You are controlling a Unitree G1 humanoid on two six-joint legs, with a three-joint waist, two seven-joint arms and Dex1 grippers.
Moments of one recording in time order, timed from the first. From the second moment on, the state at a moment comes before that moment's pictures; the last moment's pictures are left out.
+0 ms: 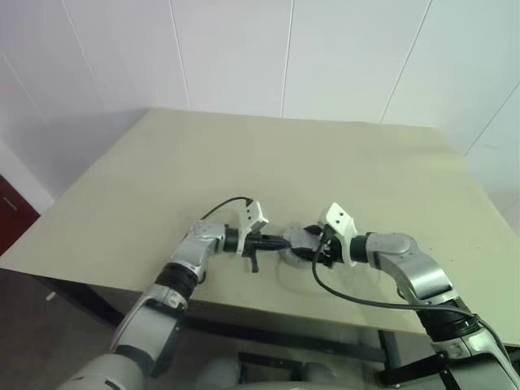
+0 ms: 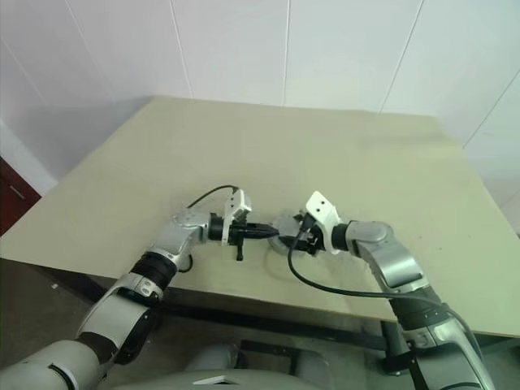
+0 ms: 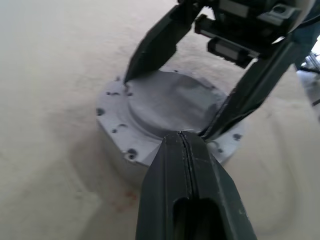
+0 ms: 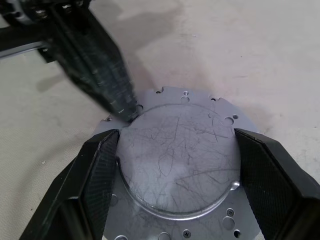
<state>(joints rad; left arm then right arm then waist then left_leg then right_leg) -0.65 0.15 -0.26 0.74 -0.15 0.02 -1.16 -0.31 -0.59 0.22 -0.01 0.24 0.55 0.83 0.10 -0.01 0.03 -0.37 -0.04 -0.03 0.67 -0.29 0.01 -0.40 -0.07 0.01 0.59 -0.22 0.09</state>
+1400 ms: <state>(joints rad) -0.70 0.04 -0.26 0.74 -0.07 0.10 -1.15 -0.31 -0.57 0.22 -0.02 0.24 0.56 0.84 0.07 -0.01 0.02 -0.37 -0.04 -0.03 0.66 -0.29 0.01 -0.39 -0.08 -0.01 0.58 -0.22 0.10</state>
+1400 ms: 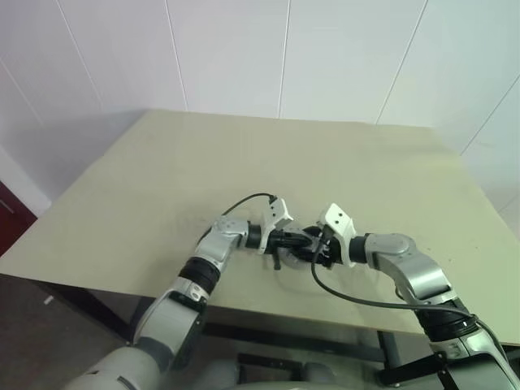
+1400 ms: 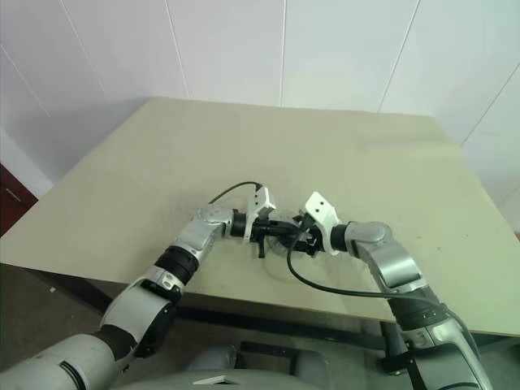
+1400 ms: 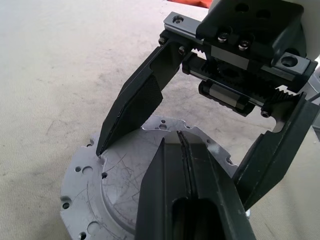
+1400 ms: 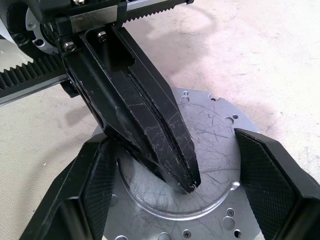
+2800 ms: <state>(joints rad) -0.67 0.06 -0.26 0.62 -0.10 0.23 -1.22 -0.25 -0.59 -0.20 0.08 0.80 1.32 0.88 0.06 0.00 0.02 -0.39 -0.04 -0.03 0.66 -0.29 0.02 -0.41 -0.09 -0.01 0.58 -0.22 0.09</state>
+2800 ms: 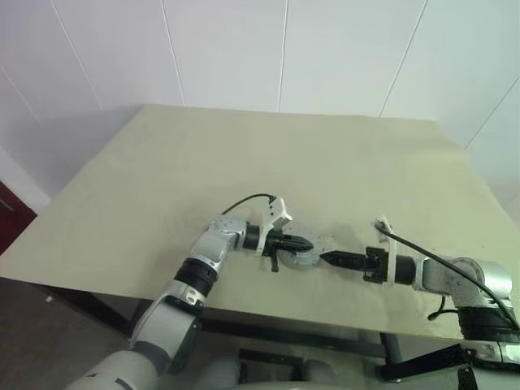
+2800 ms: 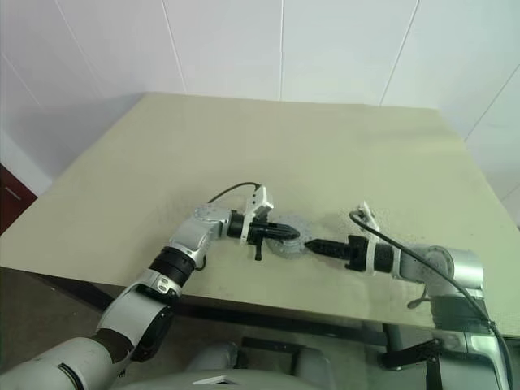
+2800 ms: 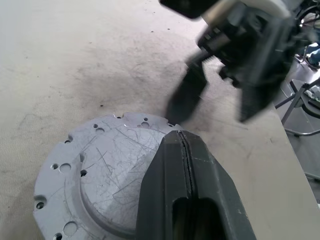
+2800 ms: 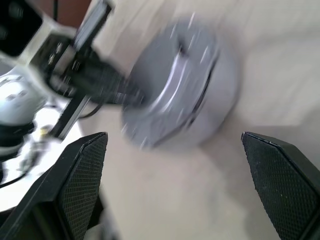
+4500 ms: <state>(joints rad) -0.70 0.14 -0.17 0.74 -0.15 0.19 -1.15 -0.35 -0.20 -0.47 0.03 0.87 1.59 0.36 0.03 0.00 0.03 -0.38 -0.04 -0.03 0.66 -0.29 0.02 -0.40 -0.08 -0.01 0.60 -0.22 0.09</state>
